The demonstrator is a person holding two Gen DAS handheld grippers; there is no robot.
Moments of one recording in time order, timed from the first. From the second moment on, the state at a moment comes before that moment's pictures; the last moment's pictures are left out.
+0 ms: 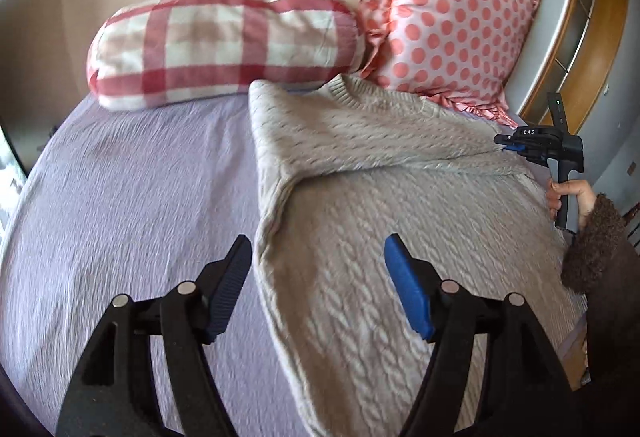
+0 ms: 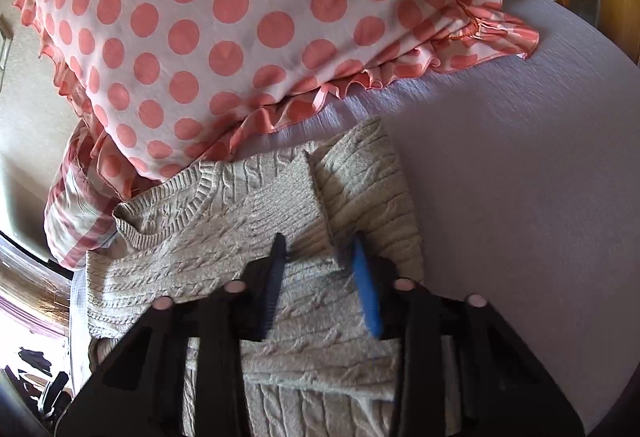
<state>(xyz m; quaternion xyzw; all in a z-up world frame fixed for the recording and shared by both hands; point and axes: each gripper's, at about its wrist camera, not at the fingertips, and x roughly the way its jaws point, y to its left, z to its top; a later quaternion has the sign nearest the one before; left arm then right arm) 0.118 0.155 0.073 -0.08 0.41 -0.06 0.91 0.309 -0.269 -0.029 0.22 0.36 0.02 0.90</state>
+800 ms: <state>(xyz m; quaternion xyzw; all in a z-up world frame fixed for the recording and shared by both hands) 0.000 0.143 0.025 -0.19 0.44 -0.12 0.87 0.015 -0.266 -0.065 0.21 0.36 0.09 0.91</state>
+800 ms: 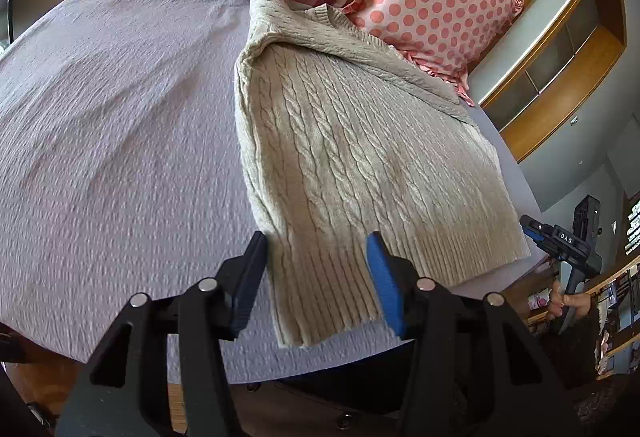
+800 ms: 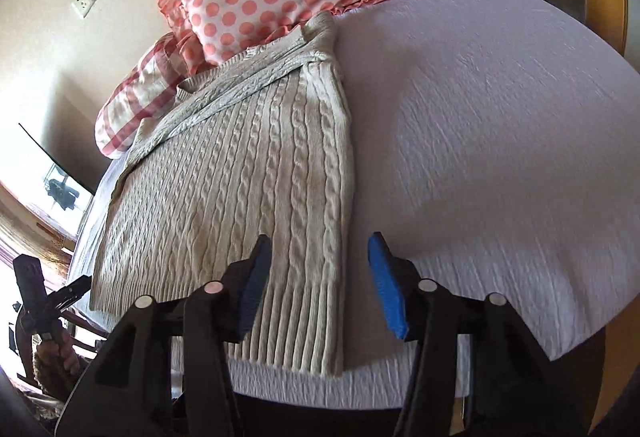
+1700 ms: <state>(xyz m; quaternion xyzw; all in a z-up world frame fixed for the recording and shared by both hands) 0.336 0.199 0.063 -0.27 0.40 -0.01 0.88 0.331 -0.290 0.022 0.33 0.26 0.04 0.91</state>
